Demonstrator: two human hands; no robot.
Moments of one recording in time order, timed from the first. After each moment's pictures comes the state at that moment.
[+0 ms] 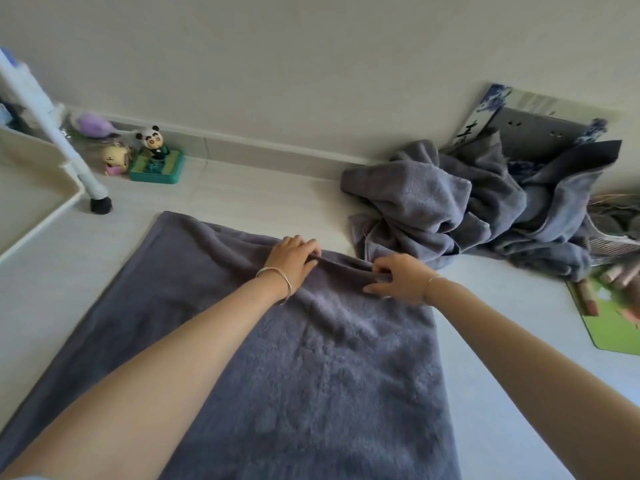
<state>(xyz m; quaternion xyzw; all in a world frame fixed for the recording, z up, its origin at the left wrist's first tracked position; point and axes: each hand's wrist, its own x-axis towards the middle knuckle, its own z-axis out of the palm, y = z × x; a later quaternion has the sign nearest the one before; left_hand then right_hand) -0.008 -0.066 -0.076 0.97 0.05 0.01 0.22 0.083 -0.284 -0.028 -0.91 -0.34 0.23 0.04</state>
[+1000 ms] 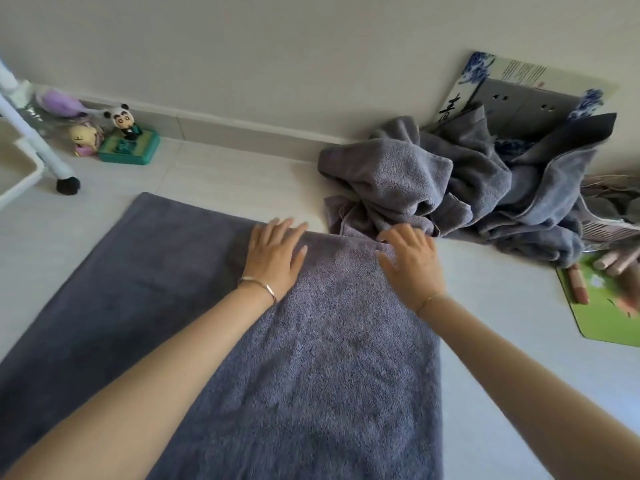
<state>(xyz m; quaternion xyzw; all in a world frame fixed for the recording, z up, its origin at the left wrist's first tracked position) -0.025 -0.110 -0.081 0.98 0.09 0.08 0.15 0.065 -0.335 -0.040 -0.94 -0.32 -0.08 0.12</state>
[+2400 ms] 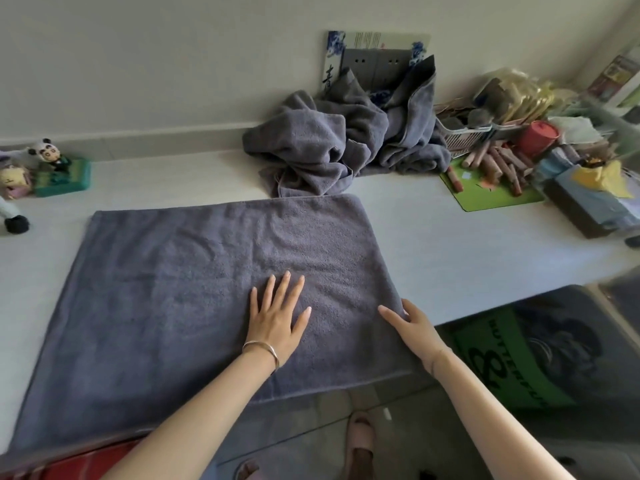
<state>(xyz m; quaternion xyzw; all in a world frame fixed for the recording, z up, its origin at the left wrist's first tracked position) -0.195 -0.199 -0.096 0.98 -0.04 -0.05 0.17 -0.183 -0.447 -0.043 -0.79 0.16 0.21 0.55</state>
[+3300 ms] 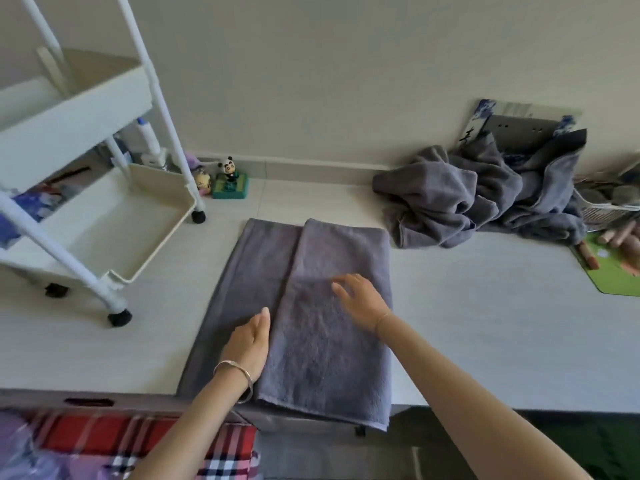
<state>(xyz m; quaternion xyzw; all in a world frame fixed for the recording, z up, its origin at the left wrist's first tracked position) -0.281 -0.007 -0.051 0.84 0.31 -0.02 0.45 -0.130 -0.173 -0.029 -0.91 -0.22 0.20 0.31</state>
